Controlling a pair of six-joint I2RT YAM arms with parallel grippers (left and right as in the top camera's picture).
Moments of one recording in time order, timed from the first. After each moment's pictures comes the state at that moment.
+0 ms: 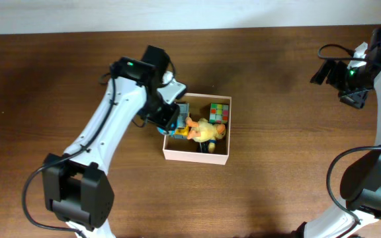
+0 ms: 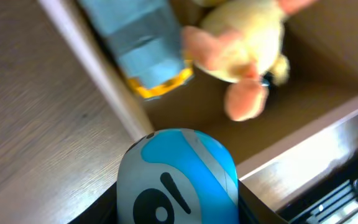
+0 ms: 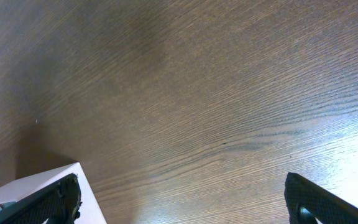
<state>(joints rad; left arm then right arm) -0.38 1.89 1.71 -1.33 0.23 0.20 -0.36 1.91 1.80 -1.19 -0.26 0.21</state>
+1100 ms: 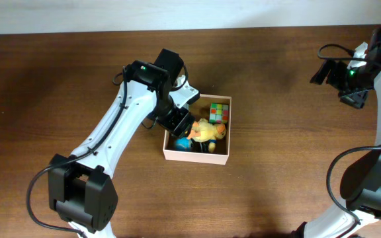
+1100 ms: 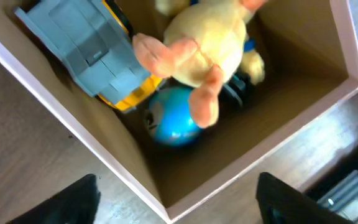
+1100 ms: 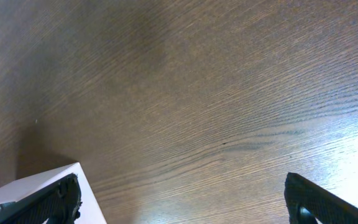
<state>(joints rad) -0.44 1.89 1.71 -1.30 0.22 0.25 -0.36 1.91 1.80 -1.19 -0.26 0.21</state>
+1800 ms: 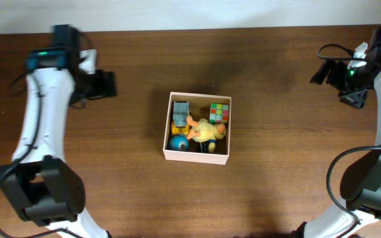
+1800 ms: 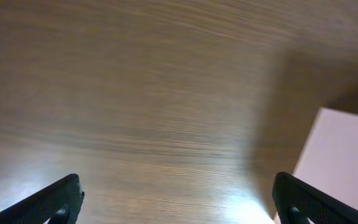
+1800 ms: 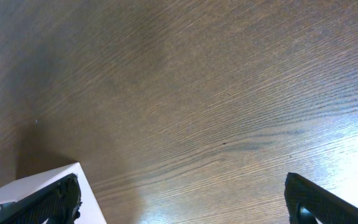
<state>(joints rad) 0.11 1.89 1.80 -1.21 0.07 -0.08 -0.36 1.91 1.80 -1.19 -0.26 0.21</state>
